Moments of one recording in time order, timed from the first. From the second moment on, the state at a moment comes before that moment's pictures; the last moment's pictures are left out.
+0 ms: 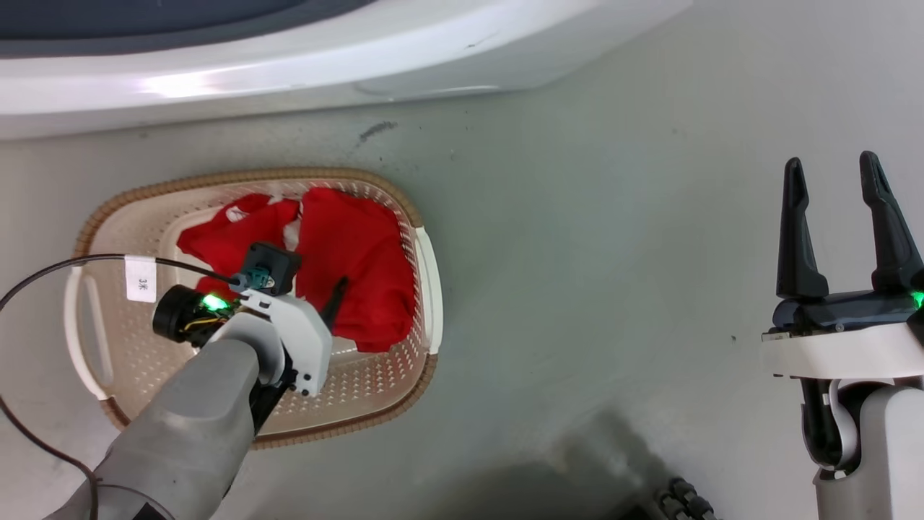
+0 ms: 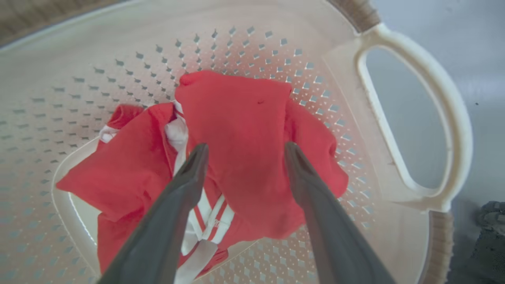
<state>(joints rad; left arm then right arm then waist) -0.85 0.32 -1.03 1.12 -0.80 -0.13 -0.26 -0.26 -0.05 -0.08 -0.02 0.07 0.13 -0.26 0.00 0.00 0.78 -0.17</state>
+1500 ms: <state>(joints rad) 0.13 0.06 0.04 0.00 -0.11 -0.08 -0.26 0.05 -0.05 -0.09 0.03 0.05 0.13 -0.26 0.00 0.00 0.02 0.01</state>
